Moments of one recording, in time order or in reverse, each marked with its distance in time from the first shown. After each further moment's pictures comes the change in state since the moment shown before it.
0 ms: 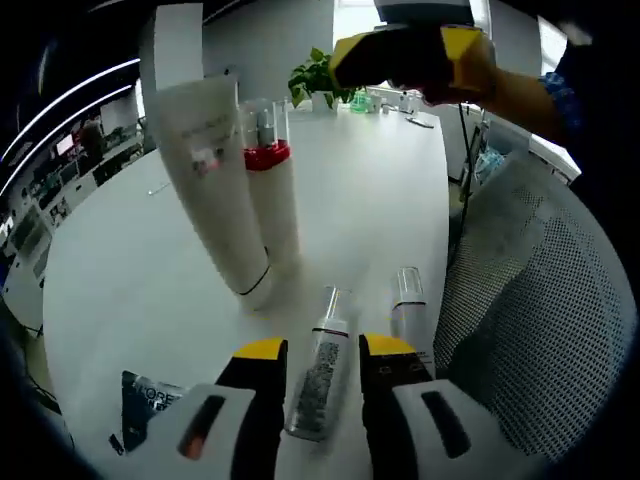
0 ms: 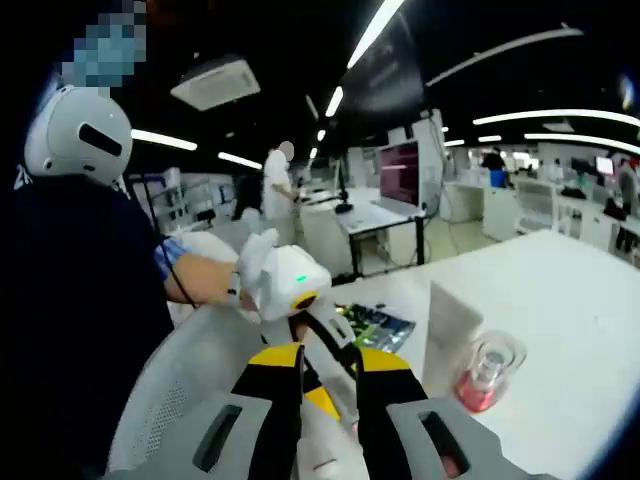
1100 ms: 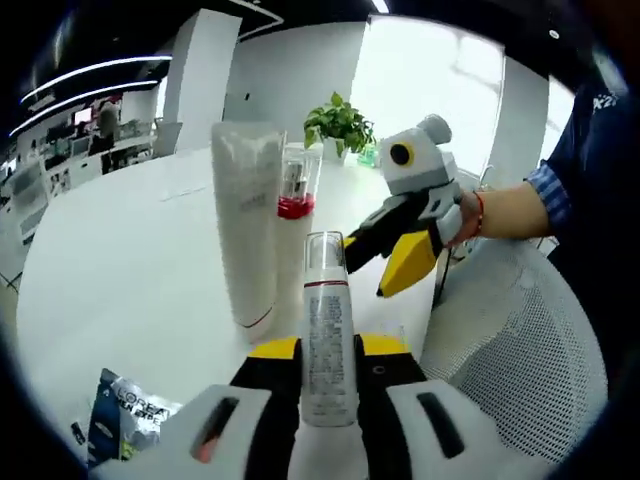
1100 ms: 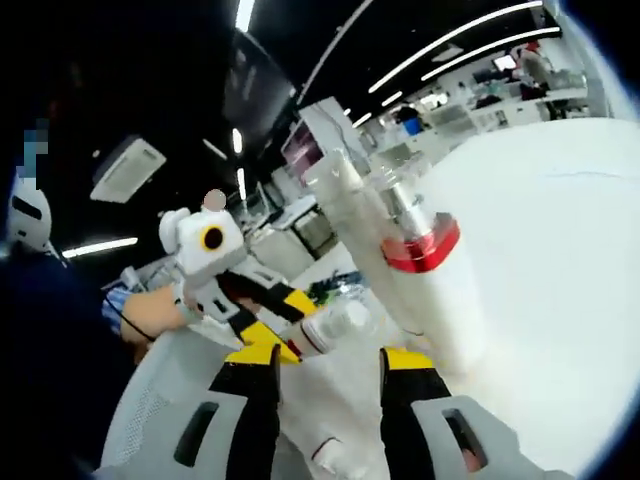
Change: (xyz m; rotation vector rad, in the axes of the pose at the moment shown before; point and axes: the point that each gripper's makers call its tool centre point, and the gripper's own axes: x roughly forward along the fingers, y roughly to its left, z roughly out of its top) left arm -0.028 0.004 0.047 -0.232 -0.334 -0.126; right arm 0.002 -0.049 -0.046 0.335 -0.050 -0.157
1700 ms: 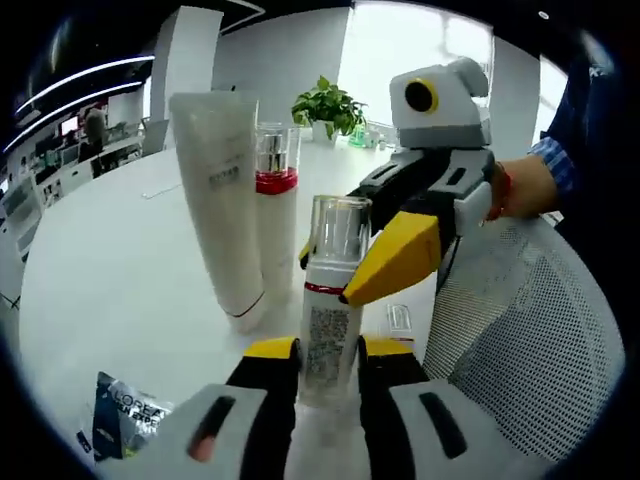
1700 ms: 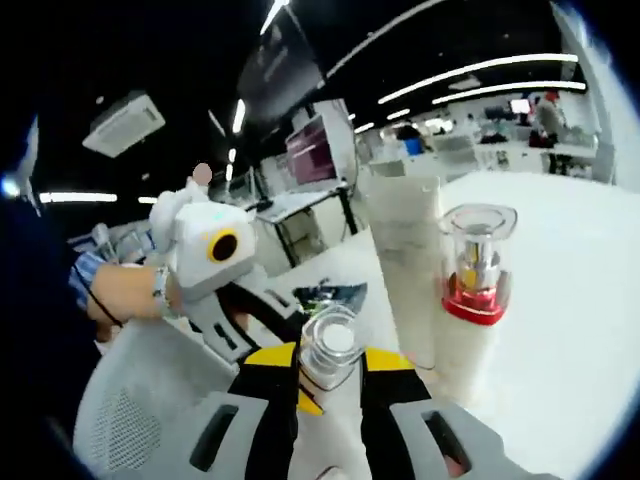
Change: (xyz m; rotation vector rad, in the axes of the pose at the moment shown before) left arm 0.014 0.012 -0.025 0.090 0.130 0.084; right arm 0.020 0.012 0.021 -0.300 -0.012 -0.254
